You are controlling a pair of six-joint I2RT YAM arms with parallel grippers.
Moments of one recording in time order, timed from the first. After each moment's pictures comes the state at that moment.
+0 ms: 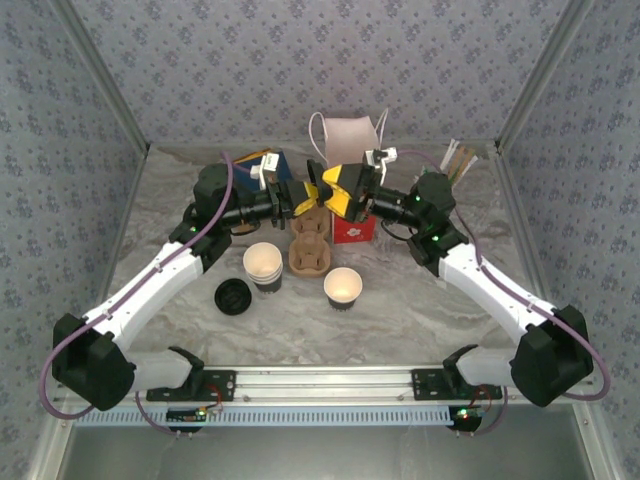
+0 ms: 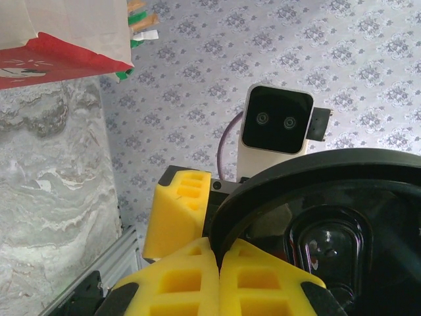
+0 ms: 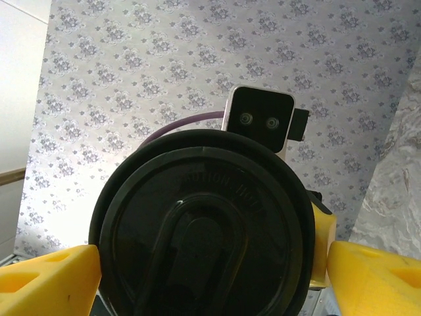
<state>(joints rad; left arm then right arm) -0.54 1.25 1.05 0.15 0.74 -1.42 0.52 1.27 0.97 0.53 -0.76 1.45</state>
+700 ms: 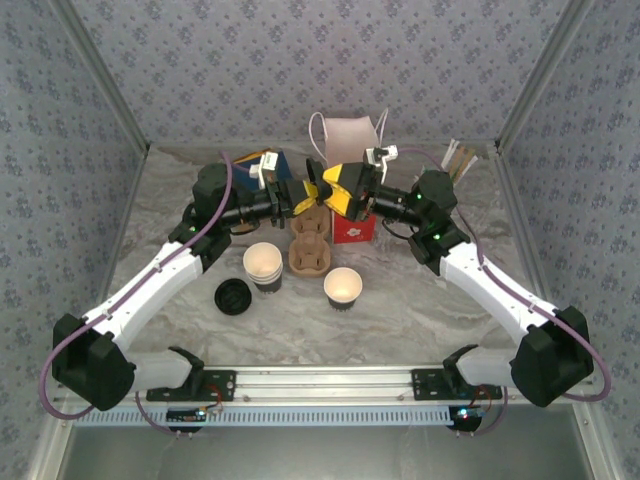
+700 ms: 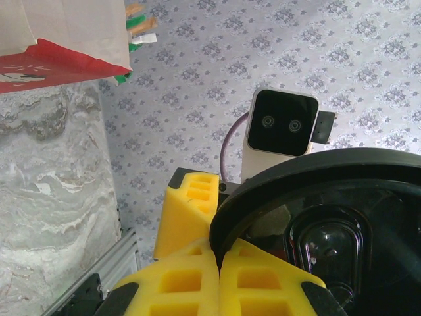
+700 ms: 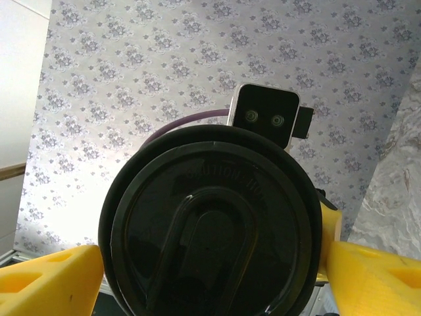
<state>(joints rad) -0.54 1.25 1.05 0.16 0.74 -1.41 0.52 1.27 0.99 0.52 -0.78 1.45</state>
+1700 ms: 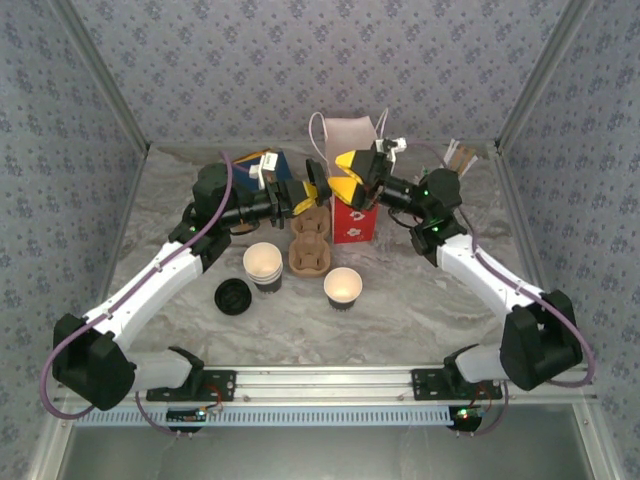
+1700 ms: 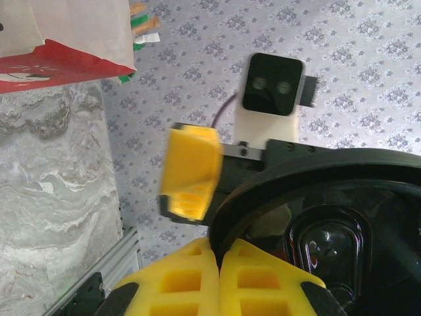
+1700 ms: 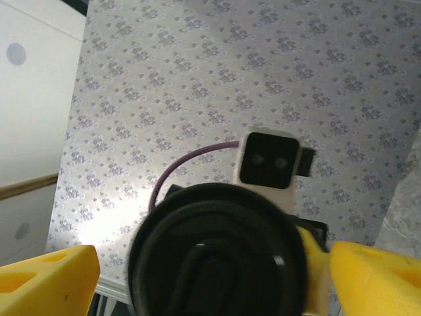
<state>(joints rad) -0.53 1.25 1.05 0.15 0.75 -1.41 0.42 1.37 0.95 0.78 -0.83 1.61</state>
